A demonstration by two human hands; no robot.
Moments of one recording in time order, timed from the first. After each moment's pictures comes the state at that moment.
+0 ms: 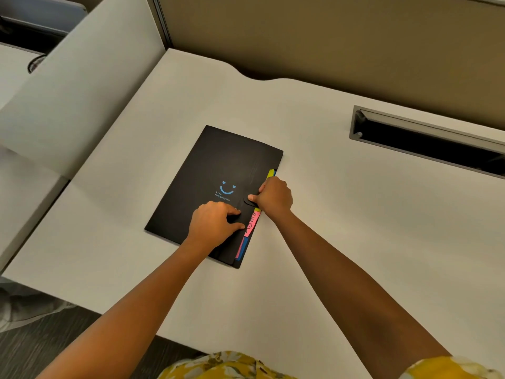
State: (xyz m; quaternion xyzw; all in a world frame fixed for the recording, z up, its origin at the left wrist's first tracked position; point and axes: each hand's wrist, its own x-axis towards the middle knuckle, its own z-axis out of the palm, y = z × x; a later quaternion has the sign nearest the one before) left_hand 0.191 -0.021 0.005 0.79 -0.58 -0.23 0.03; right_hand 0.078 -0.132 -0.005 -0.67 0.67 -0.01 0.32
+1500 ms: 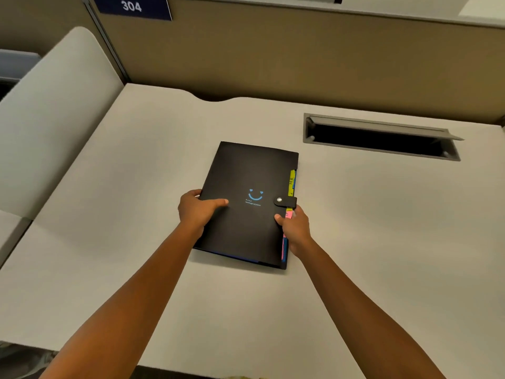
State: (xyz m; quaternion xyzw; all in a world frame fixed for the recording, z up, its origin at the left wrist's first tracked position) left_hand 0.158 -0.074 0.015 0.81 -0.23 -0.39 0.37; right_hand -0.066 -0.106 -0.031 -0.38 0.67 -0.29 0.56
